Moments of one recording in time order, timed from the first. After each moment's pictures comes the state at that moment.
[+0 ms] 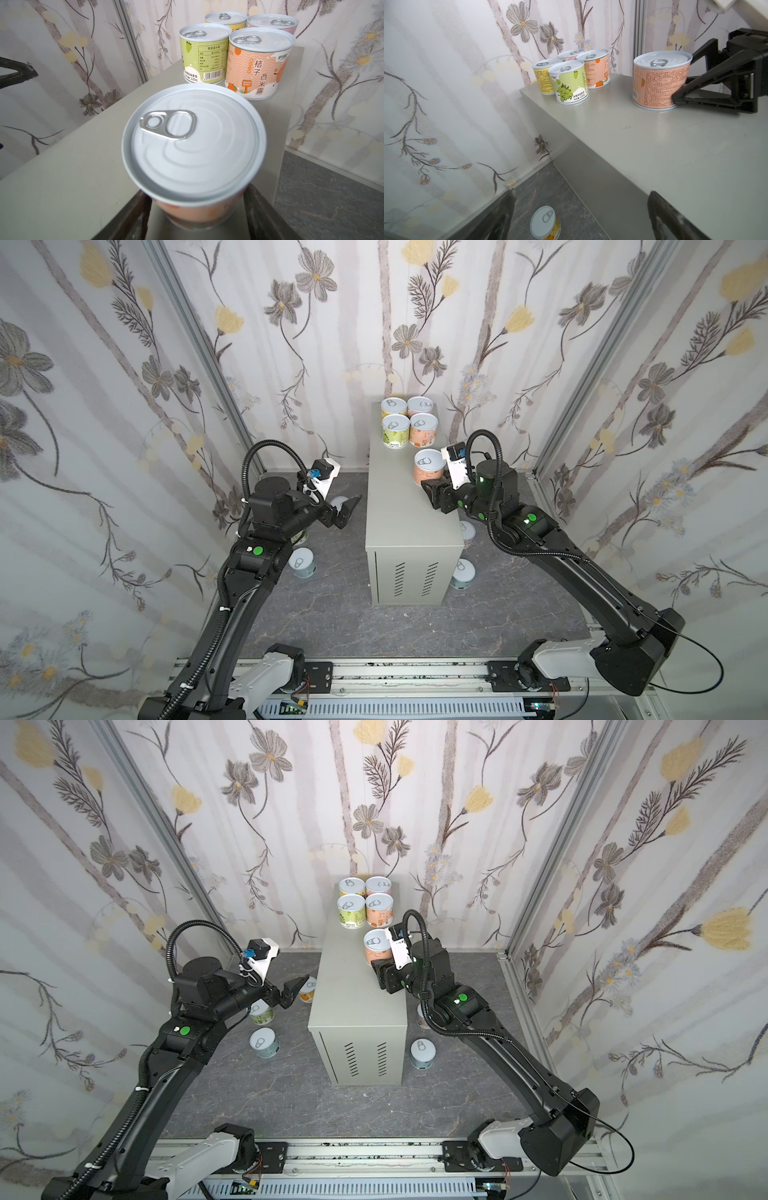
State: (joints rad) left arm -0.24 1.03 1.16 -0.29 0.41 0.26; right arm 0.64 1.35 1.40 -0.33 0.03 0.07
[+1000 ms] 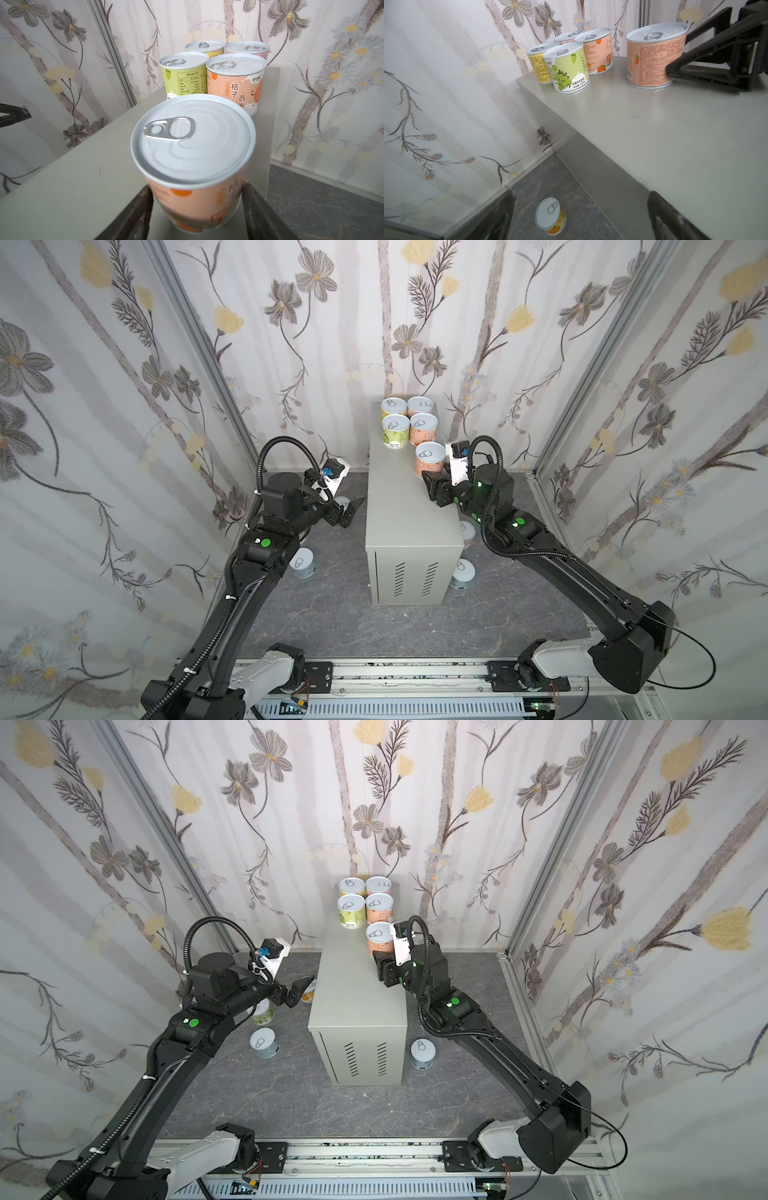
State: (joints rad) left arm -0.29 1.09 1.20 -0.34 0.33 0.32; right arm 0.62 1.37 1.31 -0.08 0.09 0.10
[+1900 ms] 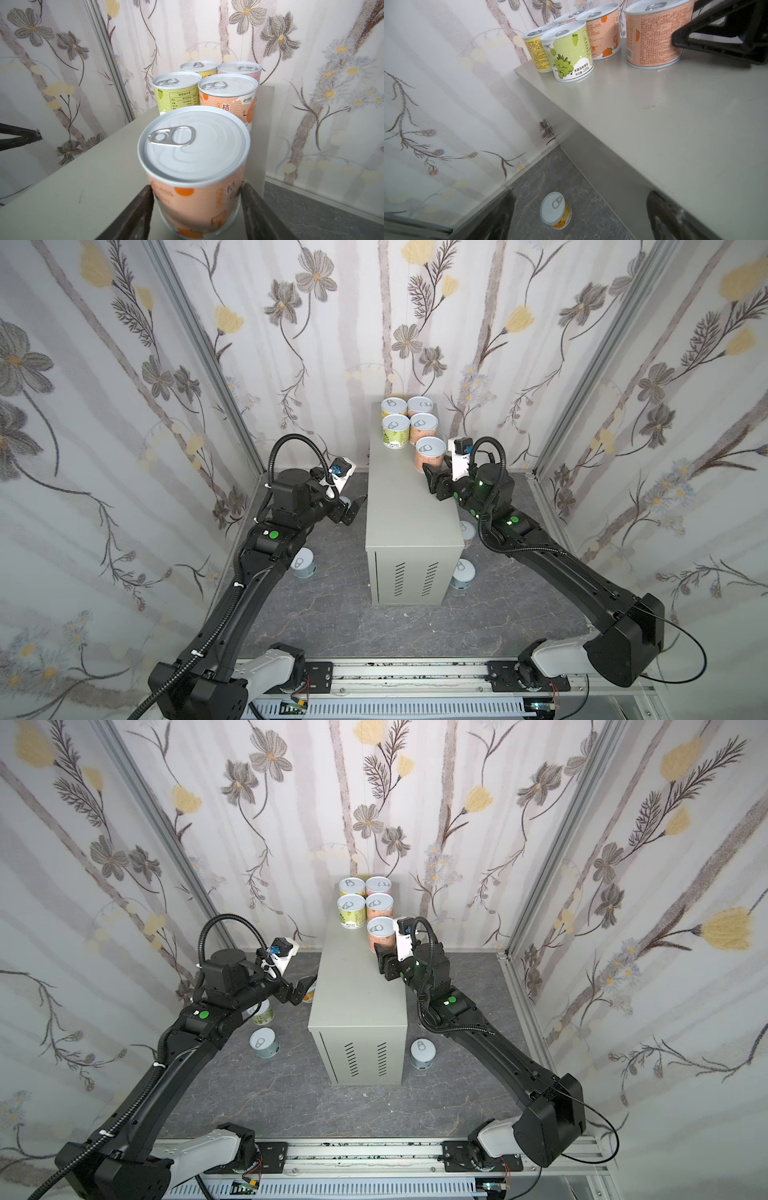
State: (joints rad) left arm -0.31 1.15 1.21 -0.35 0.28 0.36; right arm 0.59 1.40 1.27 0.09 0.06 0.08
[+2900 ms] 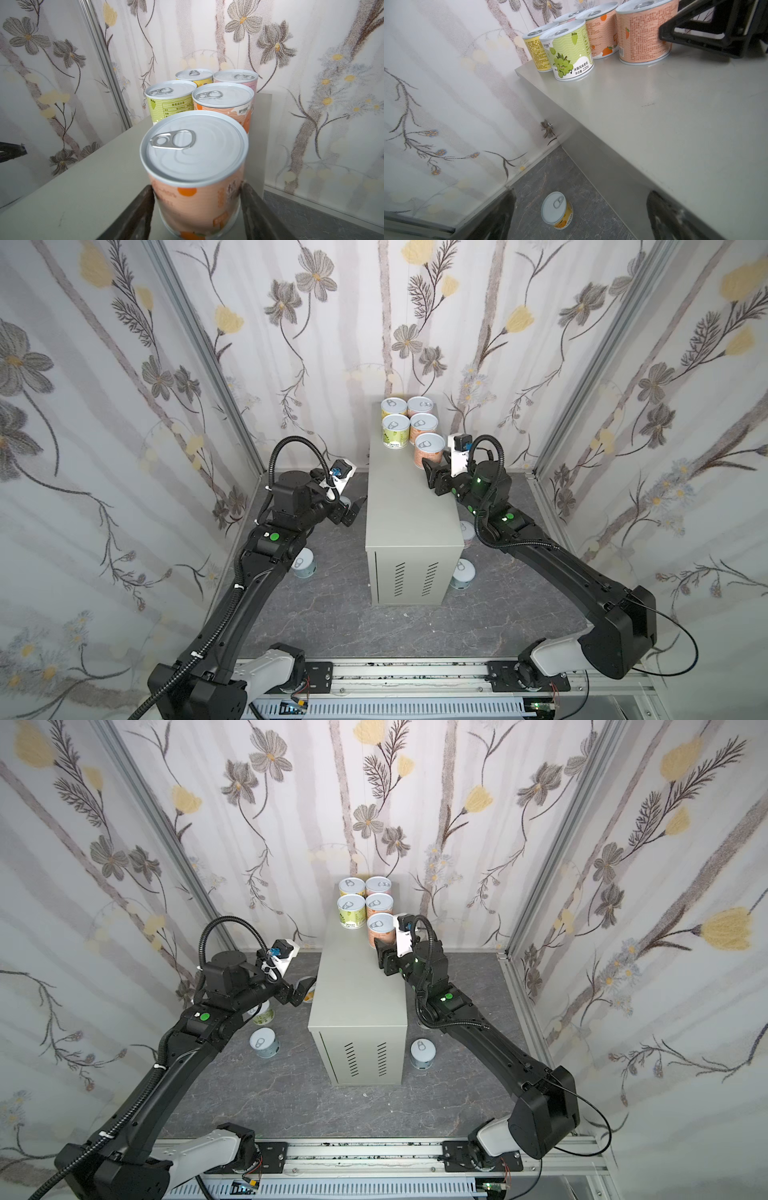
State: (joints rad) left arm -0.32 1.14 1.19 -0.33 0.27 0.36; right arm 0.57 1.45 1.28 0.15 0.05 0.08
